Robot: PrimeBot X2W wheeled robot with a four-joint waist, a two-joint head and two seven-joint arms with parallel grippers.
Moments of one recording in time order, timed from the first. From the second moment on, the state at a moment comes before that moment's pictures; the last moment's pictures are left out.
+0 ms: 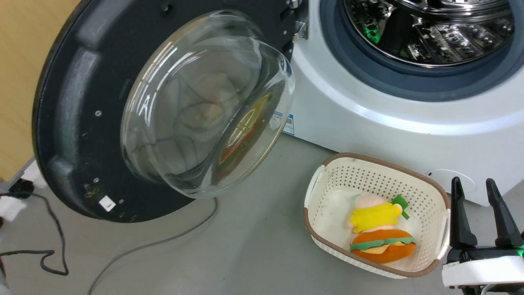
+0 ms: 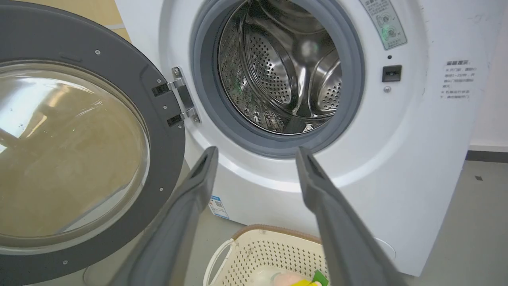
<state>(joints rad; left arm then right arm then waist) -0.56 0.36 0.51 0.41 -0.80 -0.11 0.23 0.01 -0.05 -0.14 -0.05 0.22 0.13 -0.21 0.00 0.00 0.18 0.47</state>
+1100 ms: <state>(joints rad) -0.43 0.46 0.14 0.27 -1.35 -0.13 0.78 0.02 -0.05 -0.18 -0.04 0.28 0.13 -0.26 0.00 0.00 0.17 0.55</state>
